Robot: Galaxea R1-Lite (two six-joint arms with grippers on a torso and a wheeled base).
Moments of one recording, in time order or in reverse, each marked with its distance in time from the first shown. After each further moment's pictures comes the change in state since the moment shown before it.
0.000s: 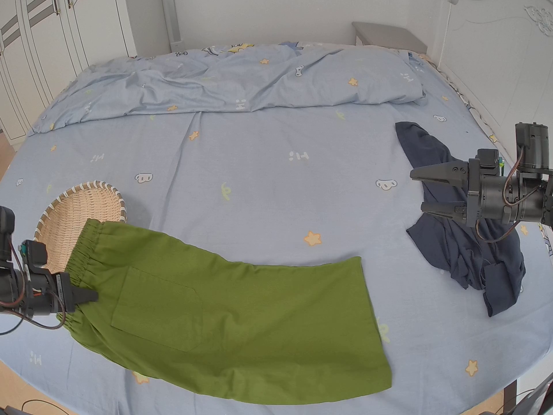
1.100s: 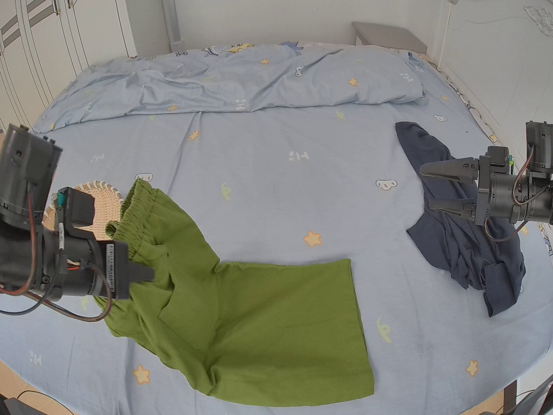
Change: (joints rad) left arm -0.685 0.070 -0.404 0.276 0.426 -0.256; right arm -0.021 -0.049 0.021 0.001 -0.004 0.001
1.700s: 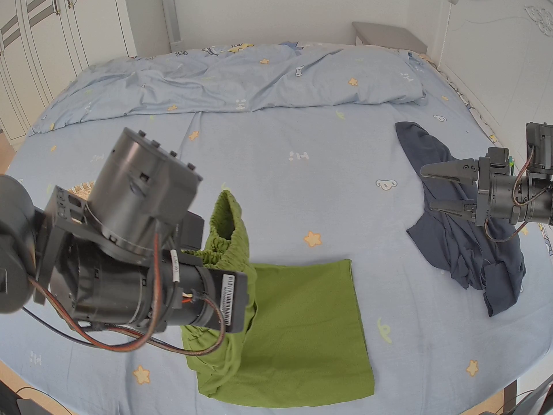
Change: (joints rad) left arm -0.312 0.237 -0.109 -0.062 0.108 -0.116; right arm -0.006 0.001 0.004 0.000 -0.005 -0.002
